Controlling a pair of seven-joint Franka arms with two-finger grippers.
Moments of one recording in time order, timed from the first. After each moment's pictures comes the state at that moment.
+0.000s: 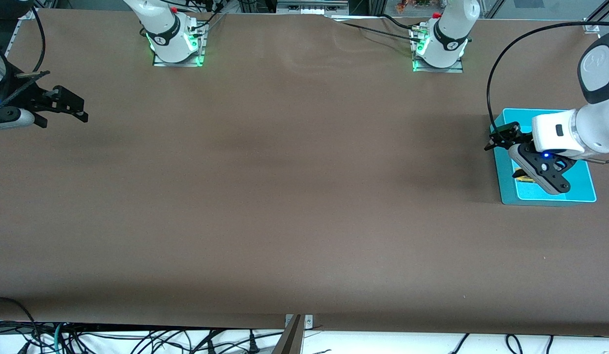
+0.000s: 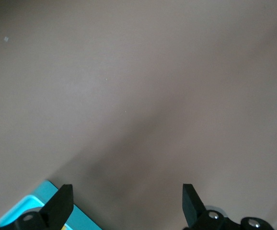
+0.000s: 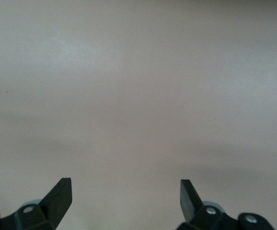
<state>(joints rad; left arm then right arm) 0.07 0.20 -0.09 -1.59 -0.14 1.66 0.66 -0.26 -0.06 0.23 -1.76 0.06 1.70 -0.17</state>
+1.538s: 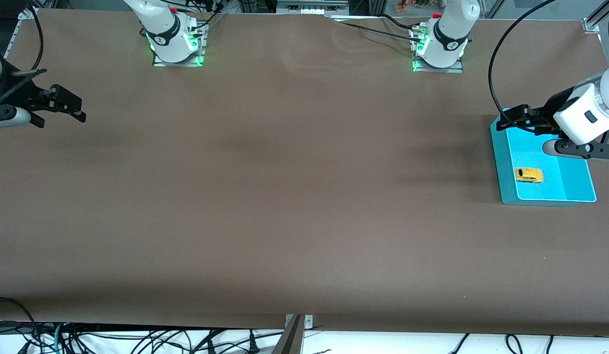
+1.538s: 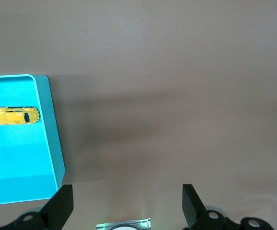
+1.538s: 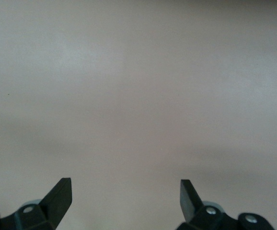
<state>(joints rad) -0.05 0.13 0.04 -1.54 -0.11 1.45 0.05 -0.26 -0.06 0.23 -1.75 0.06 1.70 -0.17</state>
